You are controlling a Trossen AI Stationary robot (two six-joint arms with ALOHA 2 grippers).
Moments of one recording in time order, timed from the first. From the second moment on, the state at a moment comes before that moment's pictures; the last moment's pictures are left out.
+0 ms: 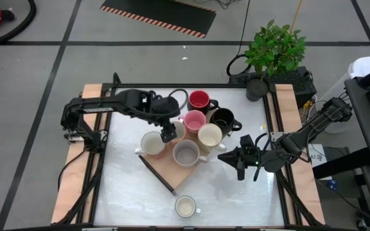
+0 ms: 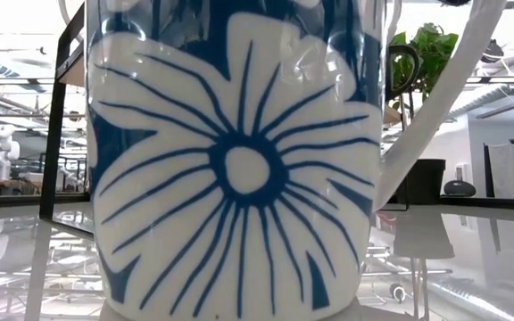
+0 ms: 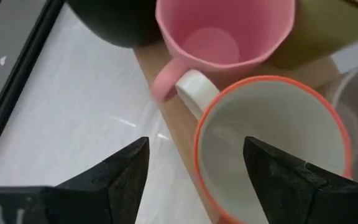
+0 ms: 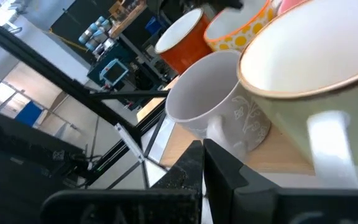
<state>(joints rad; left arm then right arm) 0.03 1.68 1.85 -1.25 -0.15 -0.30 0.60 1.08 0.88 -0.17 0.64 0.99</state>
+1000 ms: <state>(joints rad) 0.03 1.69 1.85 -1.30 -0.22 -0.34 0.60 1.08 0.88 -0.22 0.65 0.98</state>
